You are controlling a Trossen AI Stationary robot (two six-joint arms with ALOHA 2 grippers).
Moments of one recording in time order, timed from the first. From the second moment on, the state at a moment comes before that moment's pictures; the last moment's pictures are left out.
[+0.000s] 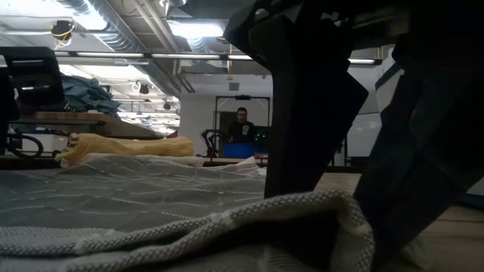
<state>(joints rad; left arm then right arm) -0.81 1.50 0.49 0.15 -0.25 0.27 0.64 2.35 1.86 -0.72 0.20 0.05</state>
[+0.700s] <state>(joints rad) -0.81 1.56 0.49 0.29 -0.26 0.07 0.64 2.36 1.86 -0.70 0.18 0.14</state>
